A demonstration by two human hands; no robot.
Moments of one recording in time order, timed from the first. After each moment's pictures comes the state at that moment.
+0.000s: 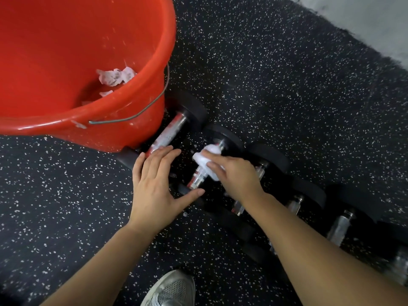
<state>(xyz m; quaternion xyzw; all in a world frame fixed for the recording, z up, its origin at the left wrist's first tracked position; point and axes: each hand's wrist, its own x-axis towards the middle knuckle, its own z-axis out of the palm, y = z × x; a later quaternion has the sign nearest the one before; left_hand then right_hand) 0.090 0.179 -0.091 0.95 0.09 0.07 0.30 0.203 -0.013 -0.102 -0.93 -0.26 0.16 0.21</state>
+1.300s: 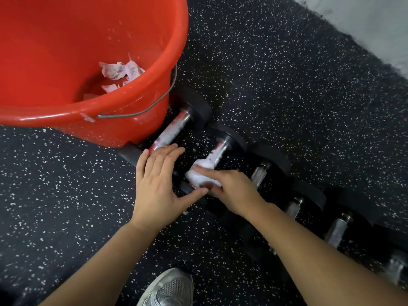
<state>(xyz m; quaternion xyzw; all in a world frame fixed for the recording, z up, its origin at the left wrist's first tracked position) 0.091 0.177 -0.096 0.94 0.09 0.10 0.31 0.182 -0.014 -0.100 -0.89 -0.31 0.25 0.21</state>
